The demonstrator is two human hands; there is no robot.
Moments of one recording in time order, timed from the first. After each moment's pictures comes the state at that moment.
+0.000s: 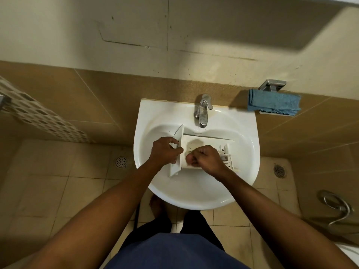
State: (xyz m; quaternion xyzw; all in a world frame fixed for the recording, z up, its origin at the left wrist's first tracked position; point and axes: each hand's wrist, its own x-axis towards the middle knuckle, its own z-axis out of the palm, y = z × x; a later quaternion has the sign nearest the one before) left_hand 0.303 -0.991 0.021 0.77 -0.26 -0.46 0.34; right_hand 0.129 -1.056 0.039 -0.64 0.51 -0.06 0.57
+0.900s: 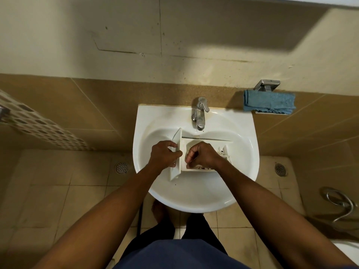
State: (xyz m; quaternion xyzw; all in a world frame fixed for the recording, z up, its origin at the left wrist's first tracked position) left_hand 0.302 -0.993 0.023 0.78 -0.26 -0.46 0.33; right_hand 0.138 -1.091 0.027 -0.74 0.43 0.07 0.51
